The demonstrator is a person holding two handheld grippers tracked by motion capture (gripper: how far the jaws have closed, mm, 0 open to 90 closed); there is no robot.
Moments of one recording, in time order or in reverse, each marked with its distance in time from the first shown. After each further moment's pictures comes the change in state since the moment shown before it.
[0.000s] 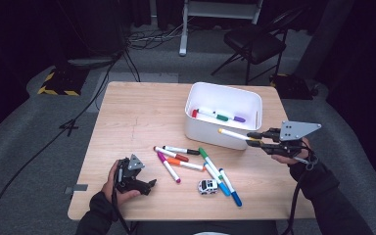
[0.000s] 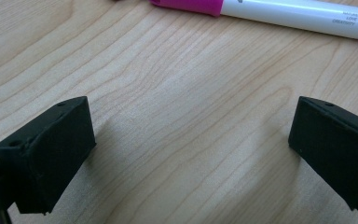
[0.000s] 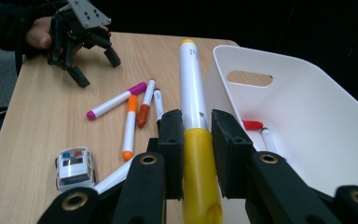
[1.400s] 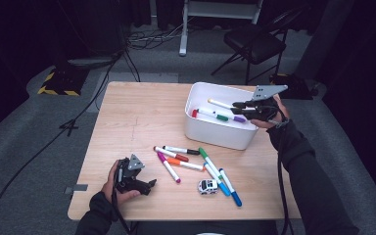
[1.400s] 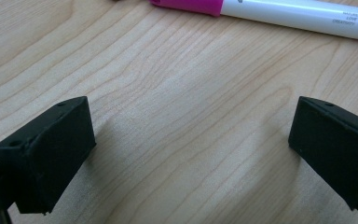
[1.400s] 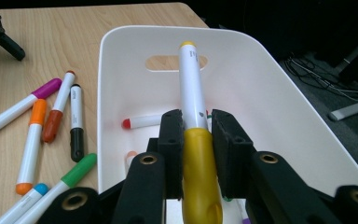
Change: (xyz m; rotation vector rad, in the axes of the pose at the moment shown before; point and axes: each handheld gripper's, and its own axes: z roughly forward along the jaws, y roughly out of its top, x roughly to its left) left arm 0.000 0.000 0.000 0.000 0.000 0.000; right arm -0.086 0.021 0.069 0.183 -0.113 0.104
